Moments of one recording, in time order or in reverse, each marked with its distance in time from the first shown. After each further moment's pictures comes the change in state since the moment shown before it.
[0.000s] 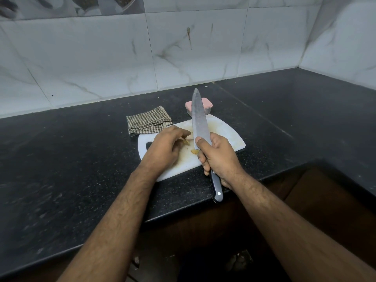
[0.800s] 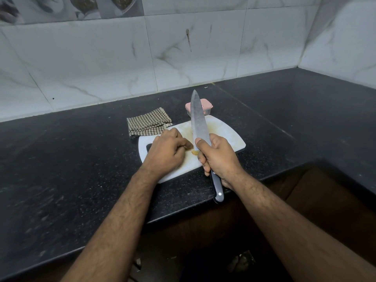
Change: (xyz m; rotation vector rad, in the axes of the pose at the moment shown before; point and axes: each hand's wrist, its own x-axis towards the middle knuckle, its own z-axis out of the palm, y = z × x) left_hand -0.002 0.004 0.003 0.076 -0.059 -0.031; right_hand 0.002 0.000 0.001 -0.014 0.000 -0.003
